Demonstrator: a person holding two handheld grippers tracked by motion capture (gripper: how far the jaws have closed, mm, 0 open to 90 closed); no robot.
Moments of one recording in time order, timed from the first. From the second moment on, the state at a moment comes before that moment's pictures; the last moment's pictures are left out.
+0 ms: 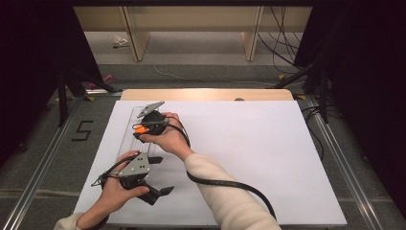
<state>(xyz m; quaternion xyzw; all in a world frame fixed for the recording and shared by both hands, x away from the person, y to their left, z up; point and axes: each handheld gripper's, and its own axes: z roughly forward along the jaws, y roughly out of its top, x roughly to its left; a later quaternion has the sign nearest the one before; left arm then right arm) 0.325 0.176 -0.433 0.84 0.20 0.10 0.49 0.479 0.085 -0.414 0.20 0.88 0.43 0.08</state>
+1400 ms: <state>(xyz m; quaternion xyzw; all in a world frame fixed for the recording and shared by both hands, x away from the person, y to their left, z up) 0.325 0.176 -0.433 0.84 0.19 0.10 0.49 0.480 0.095 -0.423 0.19 0.88 0.42 0.07</state>
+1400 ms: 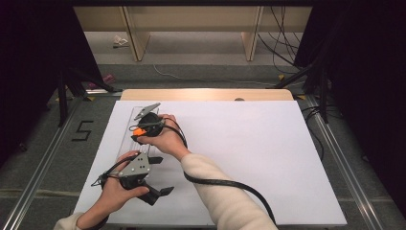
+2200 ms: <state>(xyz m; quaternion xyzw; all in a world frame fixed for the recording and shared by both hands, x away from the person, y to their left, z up) 0.325 0.177 -0.433 0.84 0.19 0.10 0.49 0.480 0.099 -0.427 0.19 0.89 0.41 0.06</state>
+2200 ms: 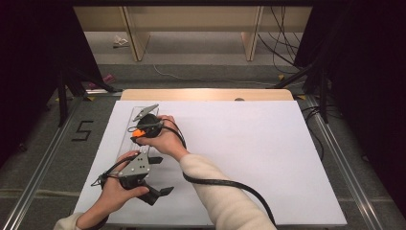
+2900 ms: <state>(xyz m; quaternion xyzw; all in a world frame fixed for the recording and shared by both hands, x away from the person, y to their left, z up) 0.325 0.177 -0.433 0.84 0.19 0.10 0.49 0.481 0.100 -0.429 0.20 0.88 0.42 0.05</state>
